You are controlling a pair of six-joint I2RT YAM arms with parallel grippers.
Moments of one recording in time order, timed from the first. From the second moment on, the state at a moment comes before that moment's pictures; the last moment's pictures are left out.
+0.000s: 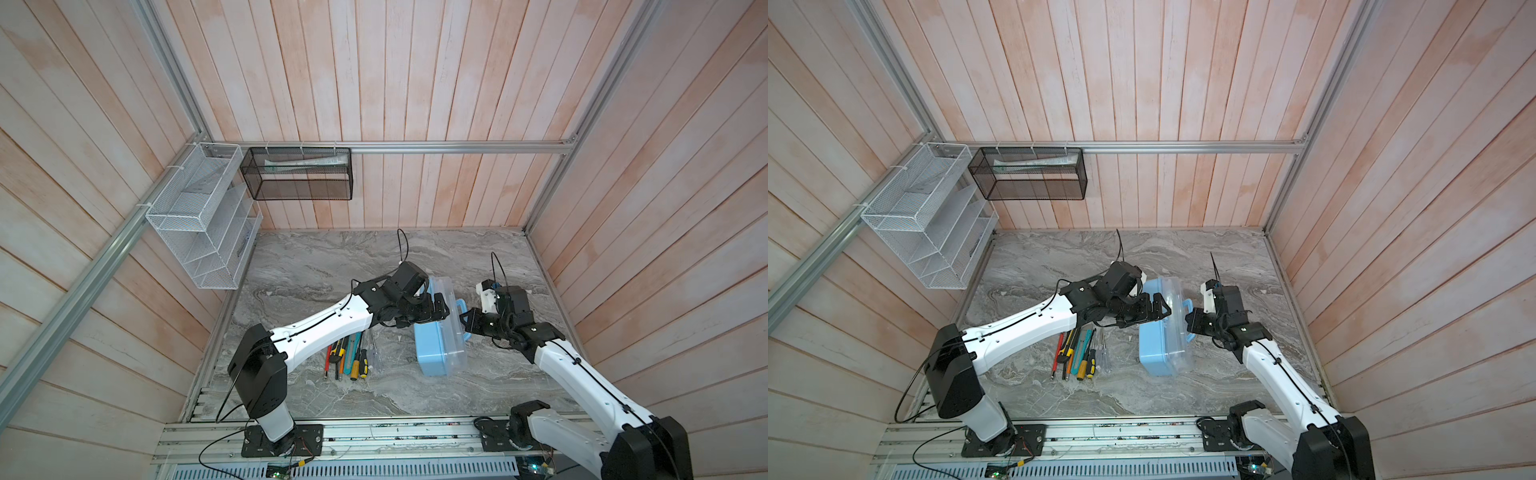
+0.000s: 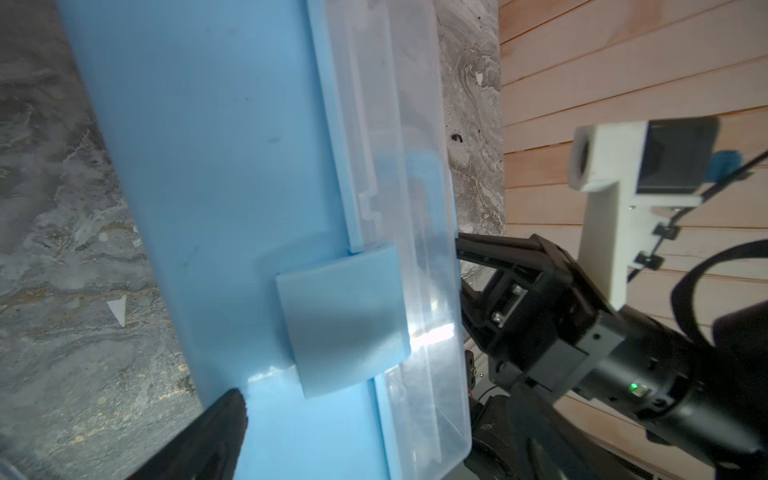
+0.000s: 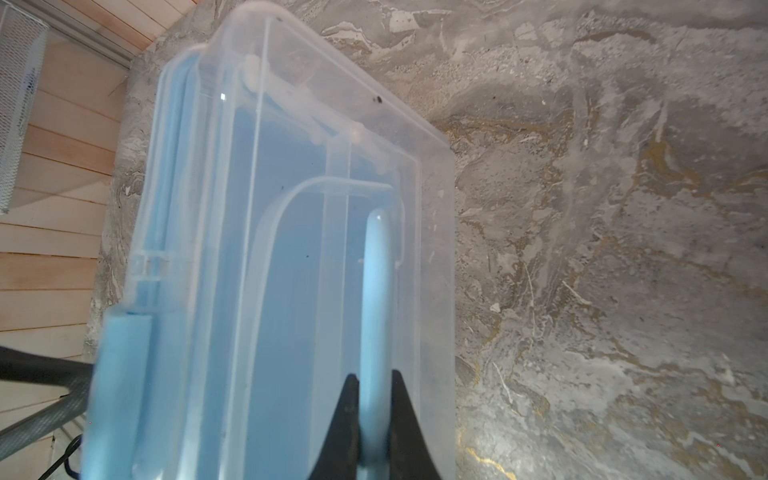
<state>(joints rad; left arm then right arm) -0.90 1.70 1.44 -0.58 0.25 -0.89 0.28 1.04 0.65 -0.42 -0.31 0.48</state>
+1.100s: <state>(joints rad) -0.90 1.68 1.28 -0.19 0.28 -0.84 0.27 1.04 0.65 -0.40 -0.28 0.50</state>
